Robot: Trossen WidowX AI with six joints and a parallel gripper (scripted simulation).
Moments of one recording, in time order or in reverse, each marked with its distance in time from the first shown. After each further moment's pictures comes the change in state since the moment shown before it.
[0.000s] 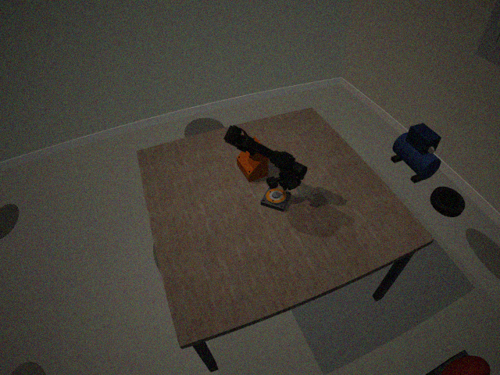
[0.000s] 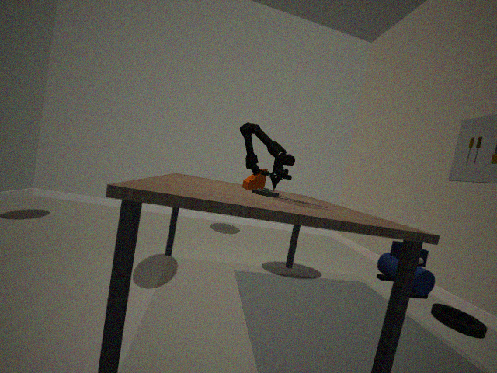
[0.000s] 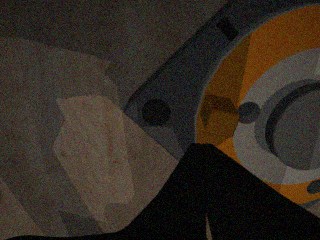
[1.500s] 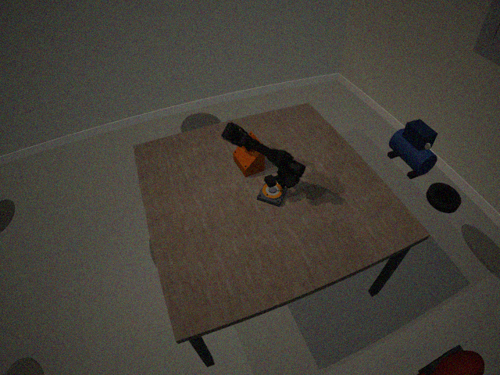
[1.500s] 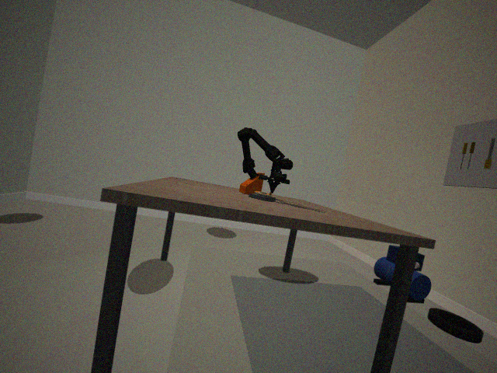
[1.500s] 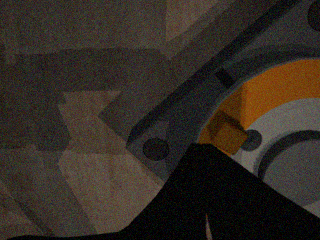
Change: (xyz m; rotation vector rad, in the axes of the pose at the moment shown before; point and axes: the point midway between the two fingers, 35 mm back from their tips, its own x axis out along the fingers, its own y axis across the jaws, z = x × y) arm 0.000 -0.001 0.023 -0.024 0.008 0.007
